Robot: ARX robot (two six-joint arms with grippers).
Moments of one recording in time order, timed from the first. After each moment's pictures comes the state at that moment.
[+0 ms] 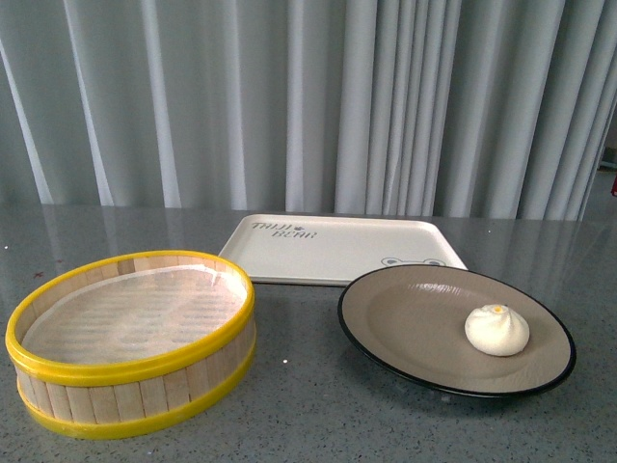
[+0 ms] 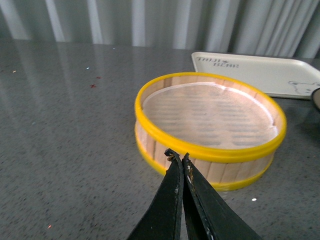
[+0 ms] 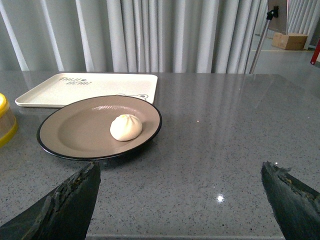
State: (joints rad) left arm -0.01 0.87 0.03 0.82 -0.01 -0.01; right arm 0.00 0.00 0.01 0.00 0.00 0.00
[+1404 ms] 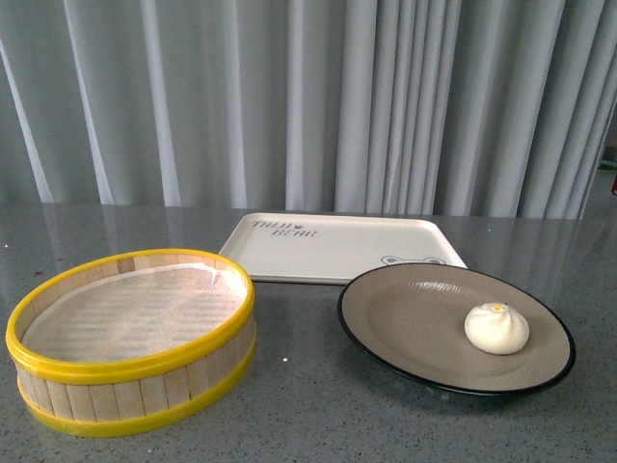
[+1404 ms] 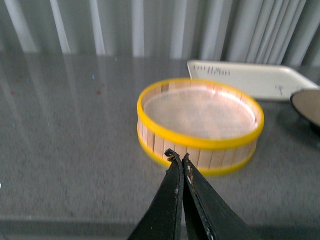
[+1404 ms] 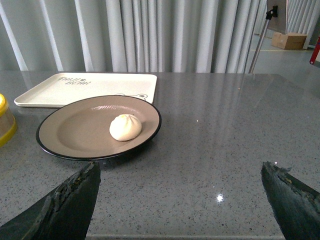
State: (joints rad) left arm 0.00 0.09 0.03 0.06 0.00 -0.01; right arm 0.00 0.00 0.01 0.00 0.00 0.00
